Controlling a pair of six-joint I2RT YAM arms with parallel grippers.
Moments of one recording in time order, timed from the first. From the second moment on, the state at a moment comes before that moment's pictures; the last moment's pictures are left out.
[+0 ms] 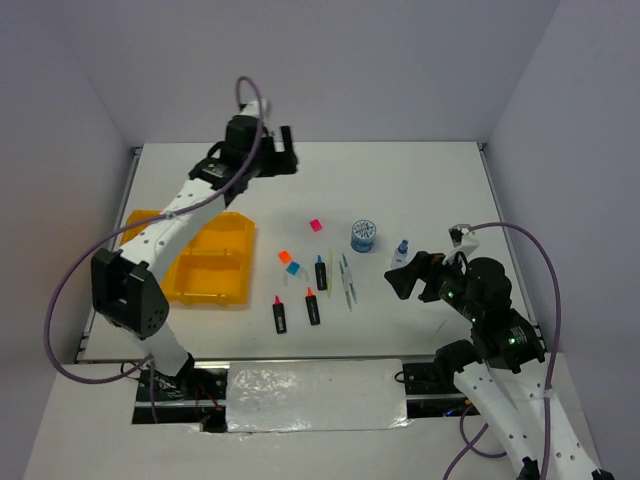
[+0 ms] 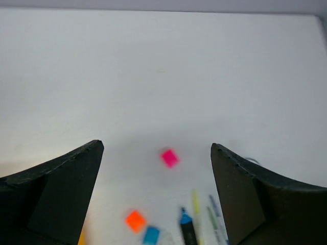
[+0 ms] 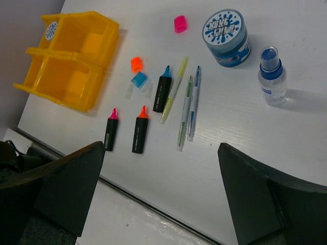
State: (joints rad) left arm -0.36 1.64 1.56 -0.42 -0.16 -0.42; right arm 0.33 0.40 0.65 -0.62 -0.22 0.48
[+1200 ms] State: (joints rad) left arm -0.80 2.24 1.95 -0.44 0.05 0.02; right arm 0.33 0.31 0.81 -0.82 -0.16 0.46
